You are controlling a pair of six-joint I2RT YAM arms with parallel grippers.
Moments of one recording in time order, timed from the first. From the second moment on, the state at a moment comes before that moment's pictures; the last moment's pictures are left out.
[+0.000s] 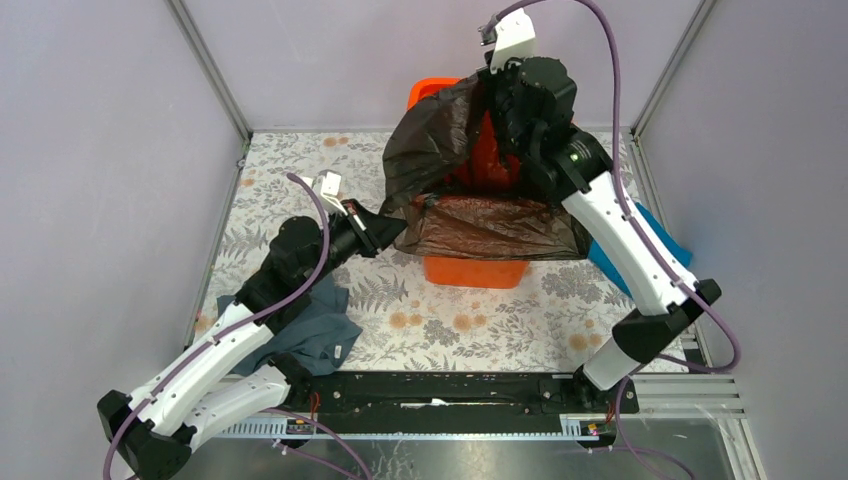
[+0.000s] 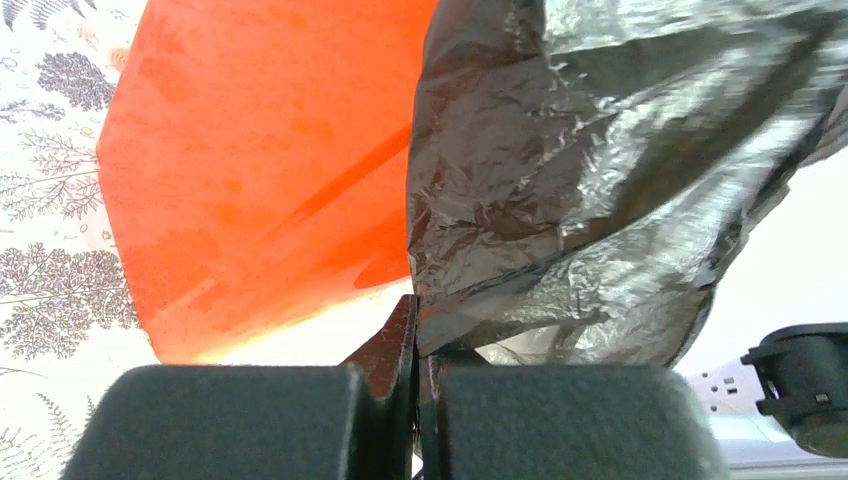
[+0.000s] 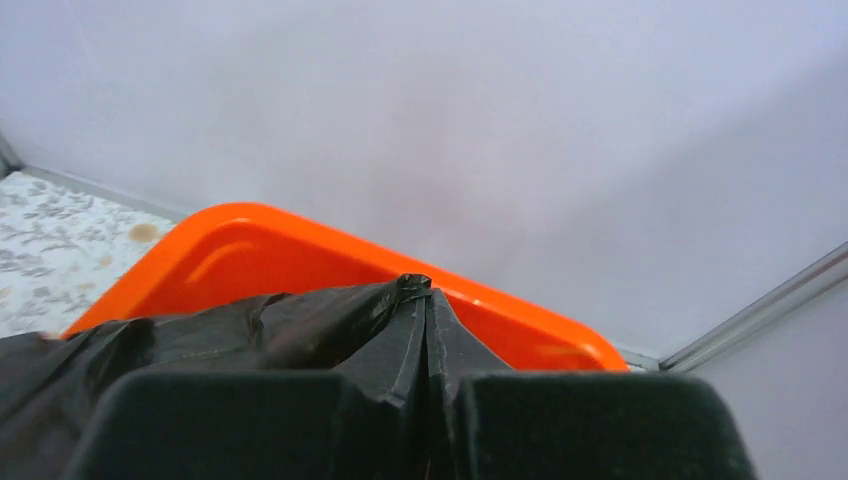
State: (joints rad) left arm -0.67 0.83 0.81 -0.05 0.07 -0.80; right arm 0.68 1.58 1.97 -0.38 0.47 -0.24
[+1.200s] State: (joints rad) left arm -0.75 1.15 1.62 -0.43 0.01 -0.14; right arm 0.61 1.14 1.92 -0.76 0.22 -0.10
